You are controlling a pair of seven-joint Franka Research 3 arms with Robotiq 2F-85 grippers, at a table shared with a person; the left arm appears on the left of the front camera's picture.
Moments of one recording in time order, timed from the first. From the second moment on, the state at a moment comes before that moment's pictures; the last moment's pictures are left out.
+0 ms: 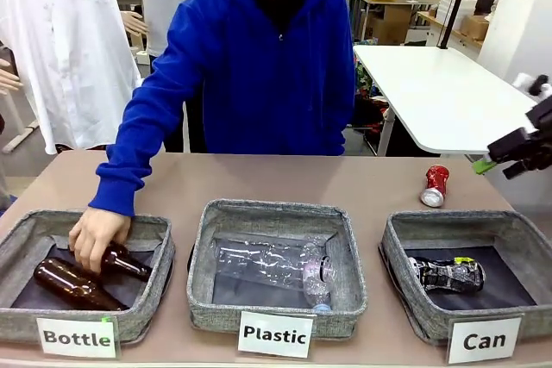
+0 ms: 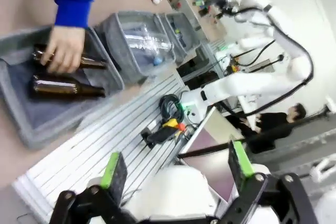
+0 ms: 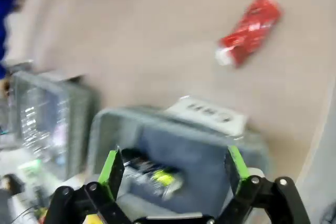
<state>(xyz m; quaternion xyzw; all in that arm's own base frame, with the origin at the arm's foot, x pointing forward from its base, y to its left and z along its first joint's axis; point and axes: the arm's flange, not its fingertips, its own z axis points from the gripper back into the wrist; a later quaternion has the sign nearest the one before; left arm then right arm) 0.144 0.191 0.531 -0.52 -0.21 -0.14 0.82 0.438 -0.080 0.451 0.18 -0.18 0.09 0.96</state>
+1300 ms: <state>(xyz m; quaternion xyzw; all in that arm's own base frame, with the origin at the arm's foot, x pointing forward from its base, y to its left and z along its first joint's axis) 0.223 0.047 0.472 -0.58 -0.06 -0.31 0.75 0.564 -0.044 0.410 0.02 -0.13 -0.05 0.99</state>
